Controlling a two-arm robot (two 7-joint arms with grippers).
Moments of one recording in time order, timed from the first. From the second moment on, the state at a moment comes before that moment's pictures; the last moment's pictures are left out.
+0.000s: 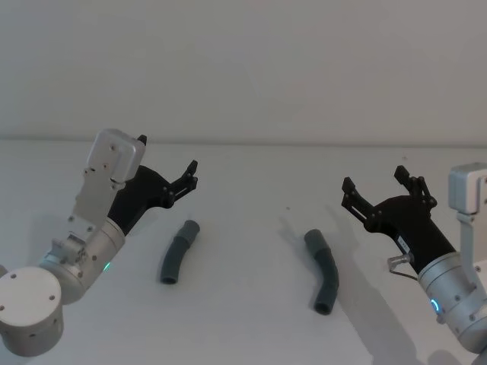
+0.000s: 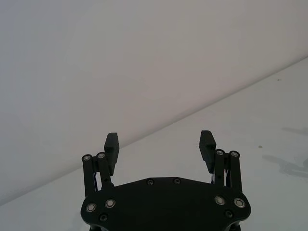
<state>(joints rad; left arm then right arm) -0.24 0.38 0.45 -1.63 -0.20 0.01 -0.01 -0.01 0.34 -0.23 -1.77 0.29 0.03 0.07</state>
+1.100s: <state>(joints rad) -0.24 0.40 0.46 -1.63 -0.23 0.07 -0.08 -0.01 0.34 -0.23 -1.77 0.29 0.03 0.07</state>
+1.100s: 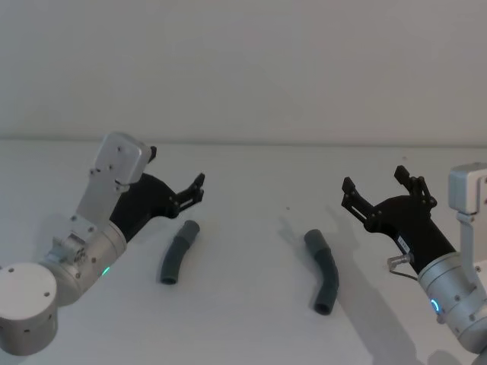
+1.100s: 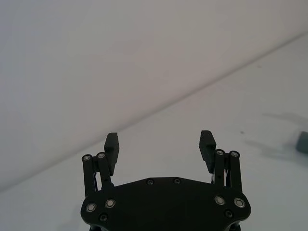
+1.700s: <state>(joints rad) -0.20 0.43 0.45 -1.72 -0.30 0.27 -0.14 -0.01 0.34 -0.23 -1.77 0.29 0.03 0.07</state>
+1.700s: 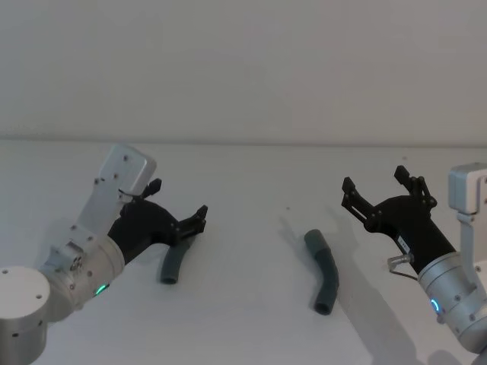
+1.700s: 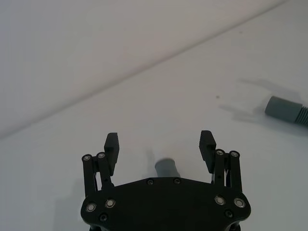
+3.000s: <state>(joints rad) -0.13 0.39 0.41 -1.82 -0.32 0.52 -0.05 -0.01 0.34 -0.23 -1.77 0.29 0.03 0.07</state>
